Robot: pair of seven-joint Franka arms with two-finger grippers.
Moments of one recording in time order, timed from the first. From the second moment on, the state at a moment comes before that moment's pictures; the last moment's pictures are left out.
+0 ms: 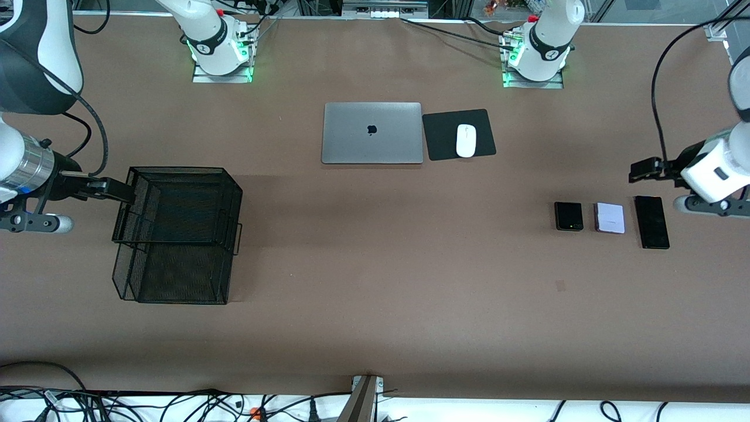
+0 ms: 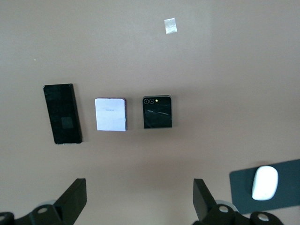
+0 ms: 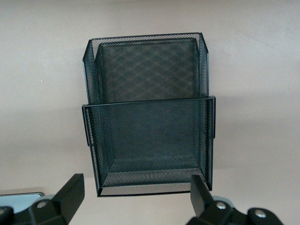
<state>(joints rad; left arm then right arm) 0.11 0.17 -0.03 -1.71 0.04 1.70 0.16 0.04 0.29 -0.01 -1.42 0.00 1.64 0.11</state>
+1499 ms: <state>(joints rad) 0.12 0.40 -0.03 -2.22 0.04 2.61 0.10 0.04 0.29 -0.01 -1.42 0.00 1.64 0.11</state>
